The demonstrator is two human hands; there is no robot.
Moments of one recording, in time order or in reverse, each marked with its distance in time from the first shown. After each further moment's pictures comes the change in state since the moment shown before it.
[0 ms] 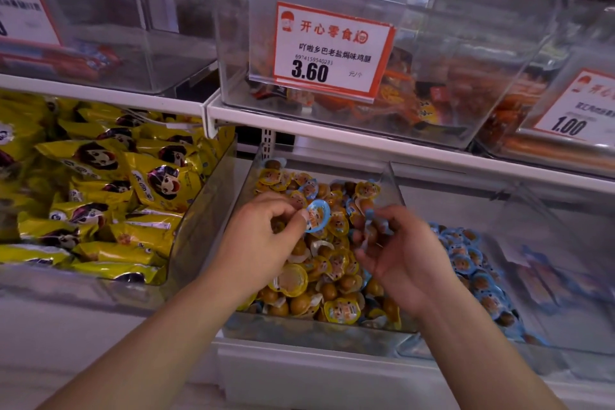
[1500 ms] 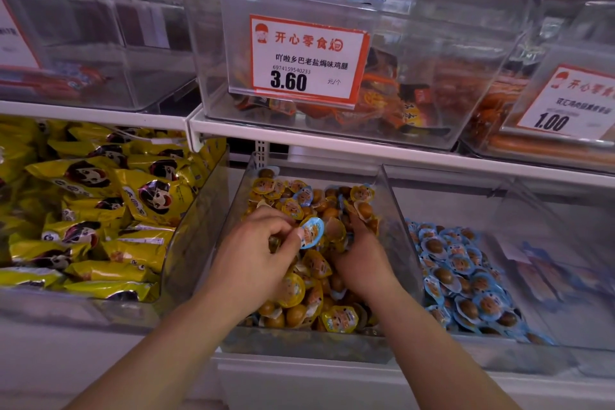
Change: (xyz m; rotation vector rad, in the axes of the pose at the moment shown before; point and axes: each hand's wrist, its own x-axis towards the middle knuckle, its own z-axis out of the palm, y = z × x) left_hand -0.004 -0.011 0.003 0.123 -0.068 0.048; right_hand 0.047 0.040 -0.001 -1.219 0.207 -0.272
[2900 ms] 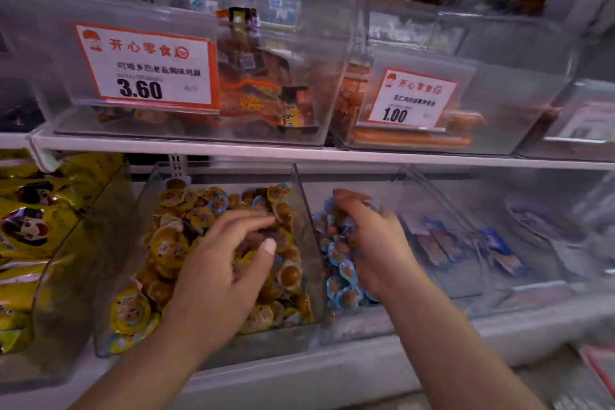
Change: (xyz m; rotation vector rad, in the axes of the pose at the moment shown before) left_hand -0.016 0.066 0.037 -0.146 -0.045 0.226; right_hand -0.045 0.009 -0.114 0.994 0.249 0.110
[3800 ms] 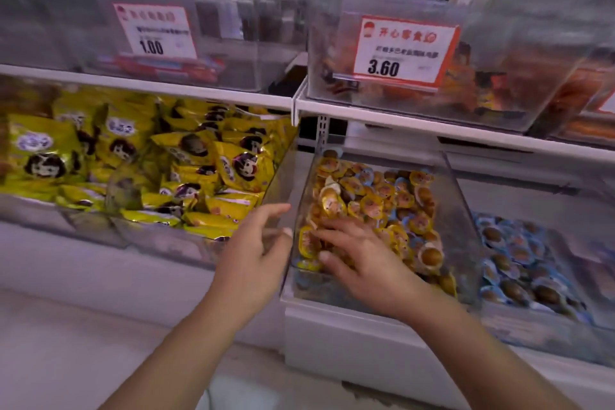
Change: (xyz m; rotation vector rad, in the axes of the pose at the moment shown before) left_hand -0.089 -0.044 -0.112 0.000 0.223 -0.522; right_hand -0.061 0.097 0.104 -1.205 -0.883 -0.684
